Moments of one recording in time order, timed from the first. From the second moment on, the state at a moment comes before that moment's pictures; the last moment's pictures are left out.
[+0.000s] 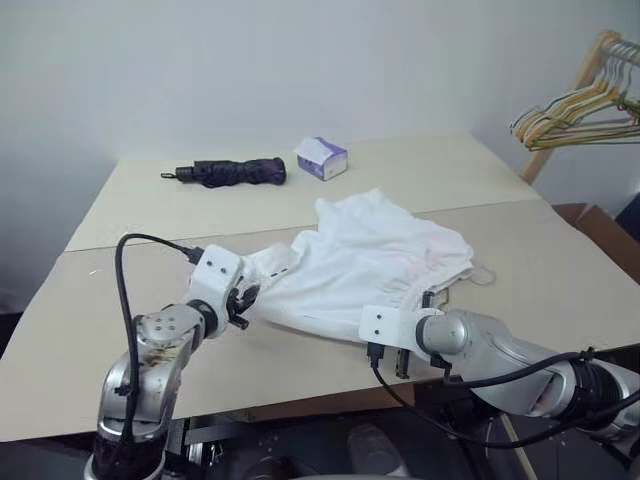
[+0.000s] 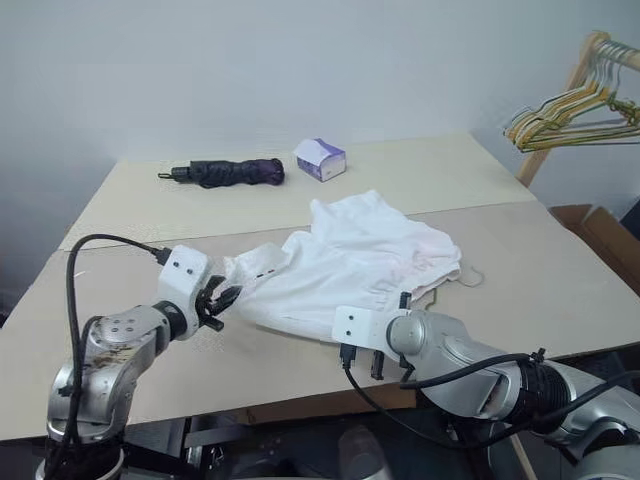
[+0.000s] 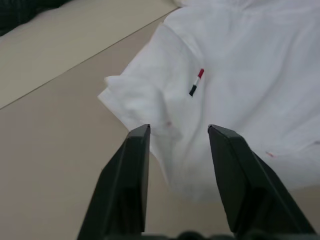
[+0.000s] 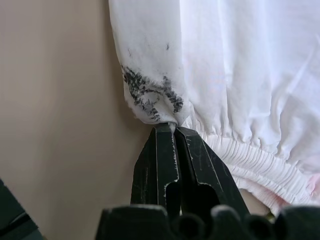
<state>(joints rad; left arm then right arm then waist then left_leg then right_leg) -0.16 0.42 0.06 -0.71 -0.06 1.21 -0.46 -0.67 -0.89 0.93 -0.72 0.06 1.31 0.51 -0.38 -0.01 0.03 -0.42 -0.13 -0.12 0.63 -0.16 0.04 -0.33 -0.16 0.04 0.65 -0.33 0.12</state>
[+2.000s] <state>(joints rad) -0.75 0.87 -0.50 0.87 0.50 -0.95 -0.73 -0.57 -1.03 0.84 -0.73 -0.07 1.10 0.64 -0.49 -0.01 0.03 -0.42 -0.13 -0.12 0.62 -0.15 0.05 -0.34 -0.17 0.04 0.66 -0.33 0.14</state>
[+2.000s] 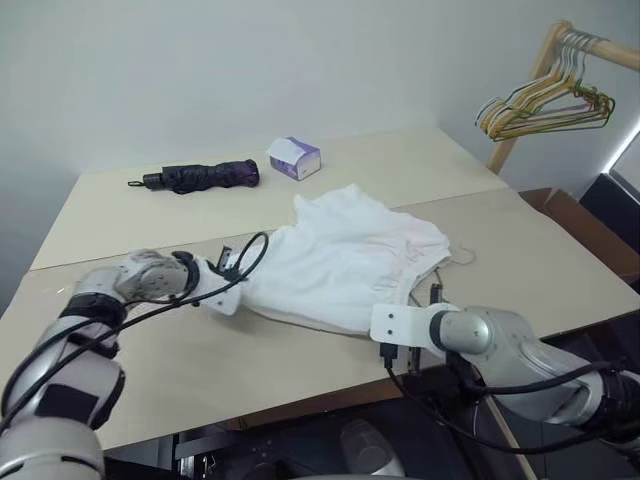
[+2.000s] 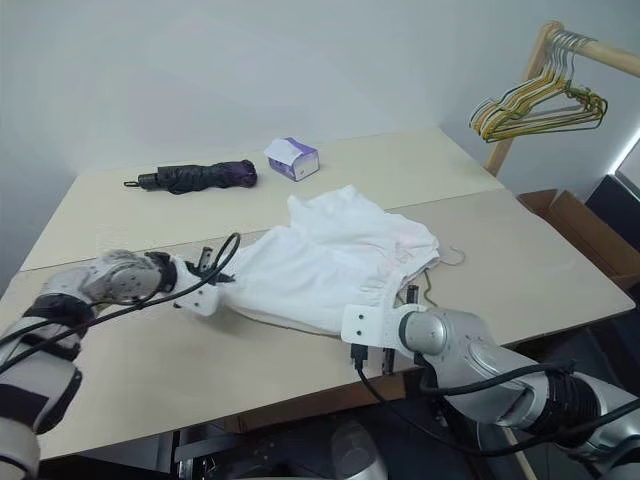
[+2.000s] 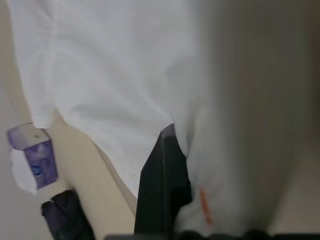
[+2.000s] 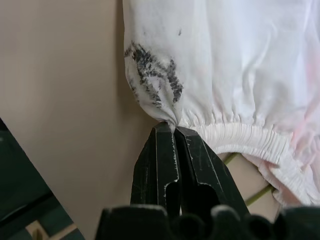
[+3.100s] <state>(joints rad) -0.43 0.99 -0.04 -0.05 0.05 -0.05 -0.96 -0.85 -0.85 0.38 0.12 -0.14 -0.10 0.99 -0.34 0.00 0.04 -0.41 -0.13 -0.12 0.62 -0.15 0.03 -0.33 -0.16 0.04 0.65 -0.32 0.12</state>
